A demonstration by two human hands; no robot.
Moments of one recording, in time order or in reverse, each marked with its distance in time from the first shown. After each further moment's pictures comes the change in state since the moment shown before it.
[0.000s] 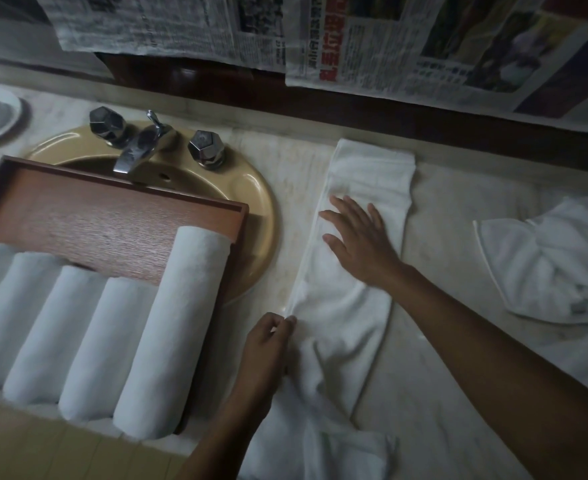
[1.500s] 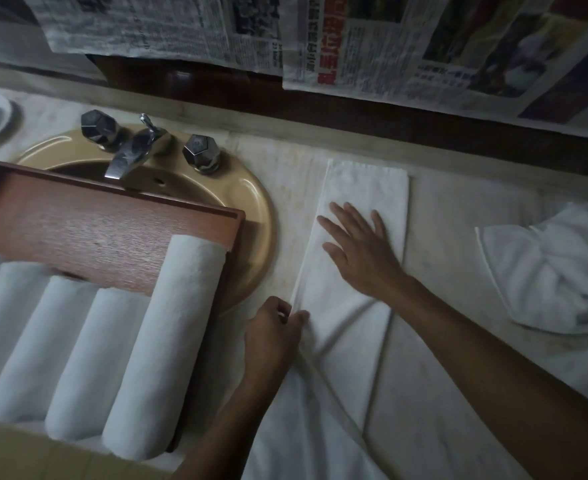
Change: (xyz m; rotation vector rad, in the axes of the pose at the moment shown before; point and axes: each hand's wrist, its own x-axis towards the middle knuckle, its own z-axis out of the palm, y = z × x) left_hand 0.034 0.026 0.018 0.378 0.080 0.072; right_hand -0.004 -0.002 -0.004 -0.055 -0.025 -0.013
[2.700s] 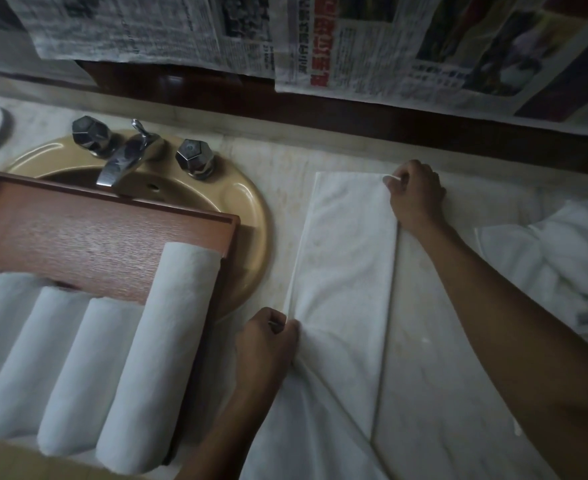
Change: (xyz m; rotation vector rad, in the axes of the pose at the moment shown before) left_hand -0.009 0.002 -0.005 0.069 0.099 0.013; right_hand 0.062 0.090 -0.052 0.263 0.260 0.635
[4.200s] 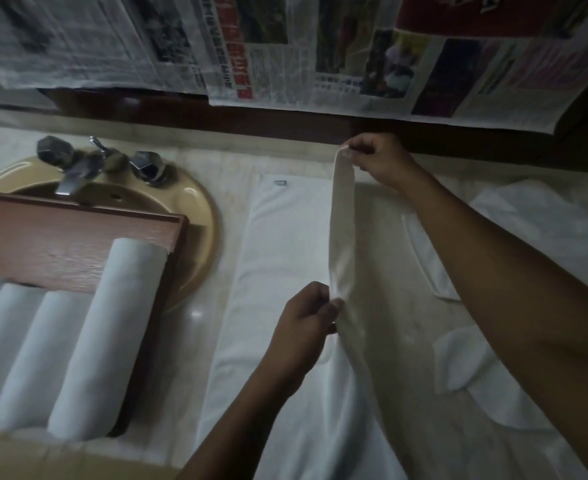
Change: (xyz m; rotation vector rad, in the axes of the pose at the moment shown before) left_hand -0.097 0.086 0.072 -0.487 -0.504 0.230; right_hand 0.029 0.022 -0.106 0.528 -0.350 -0.150
